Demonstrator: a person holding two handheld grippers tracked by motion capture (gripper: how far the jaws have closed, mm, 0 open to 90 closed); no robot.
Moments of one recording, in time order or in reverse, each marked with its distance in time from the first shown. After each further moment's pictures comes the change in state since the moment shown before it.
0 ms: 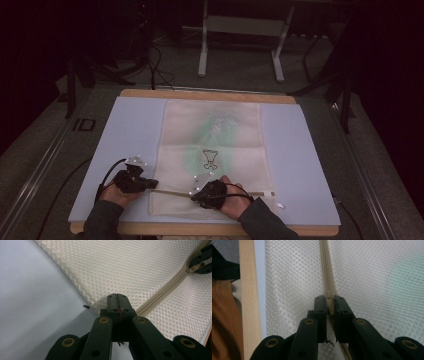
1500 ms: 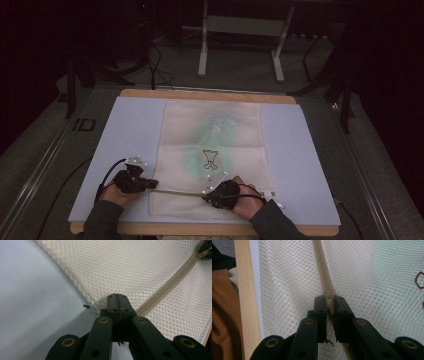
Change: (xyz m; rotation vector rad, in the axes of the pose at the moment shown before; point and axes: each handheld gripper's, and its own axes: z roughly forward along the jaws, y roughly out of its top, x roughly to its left) left arm 0.000 0.000 0.000 0.002 0.003 0.000; right arm -0.007 -0.026 -0.019 0.008 -0.023 0.037
